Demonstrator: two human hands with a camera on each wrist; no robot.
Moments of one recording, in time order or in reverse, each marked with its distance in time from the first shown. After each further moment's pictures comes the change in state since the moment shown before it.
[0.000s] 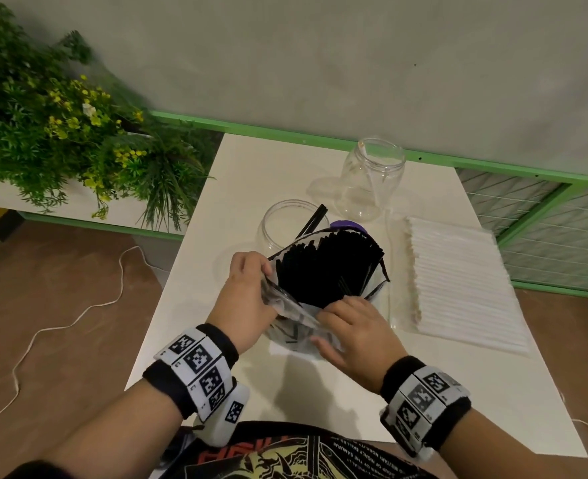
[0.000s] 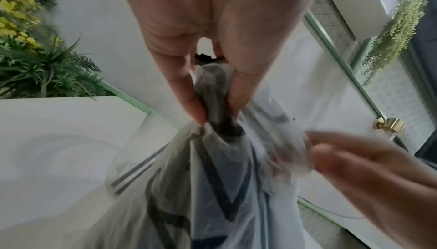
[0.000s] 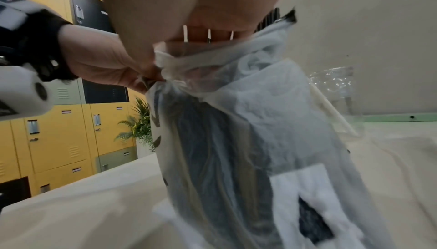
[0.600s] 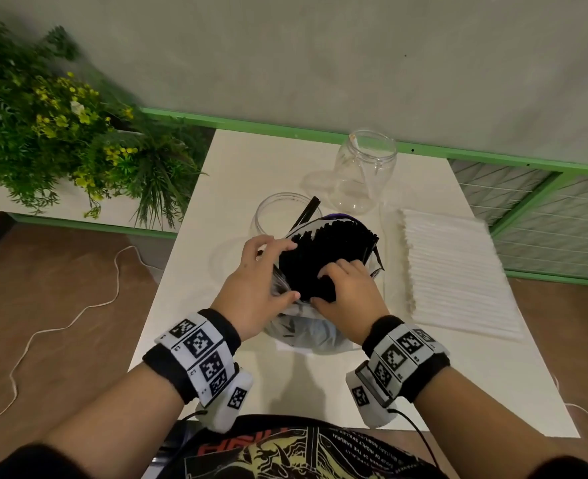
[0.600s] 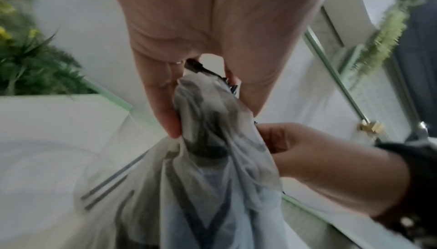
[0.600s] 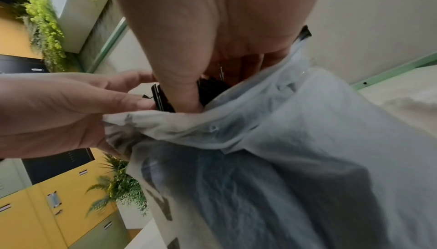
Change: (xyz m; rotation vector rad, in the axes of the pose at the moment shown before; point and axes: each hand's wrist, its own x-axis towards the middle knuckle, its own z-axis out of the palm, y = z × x) left_hand 0.007 0.009 0.001 0.090 -0.160 0.085; right_hand 0.040 0.007 -0.005 0.077 -0.148 0.461
